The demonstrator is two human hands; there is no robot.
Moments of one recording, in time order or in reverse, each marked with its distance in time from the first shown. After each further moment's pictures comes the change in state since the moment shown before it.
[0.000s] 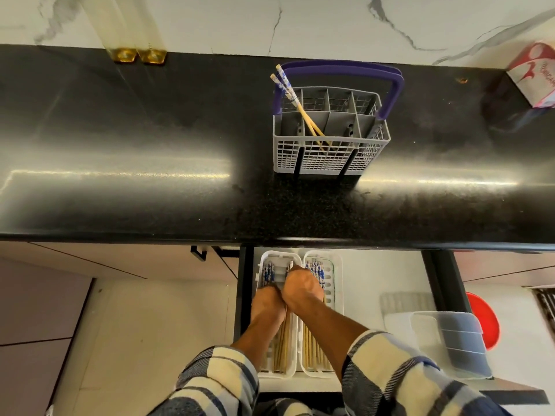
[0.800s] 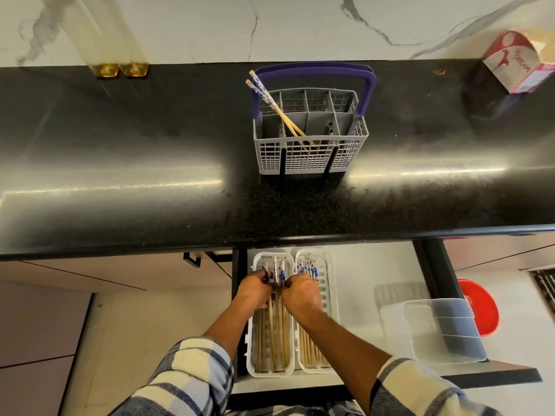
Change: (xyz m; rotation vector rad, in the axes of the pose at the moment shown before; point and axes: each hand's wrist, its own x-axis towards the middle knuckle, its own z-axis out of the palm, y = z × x) left_hand 0.027 -0.006 -0.034 -0.392 -0.231 -0.047; right_hand -0.008 0.024 0.012 0.499 0.027 0.065
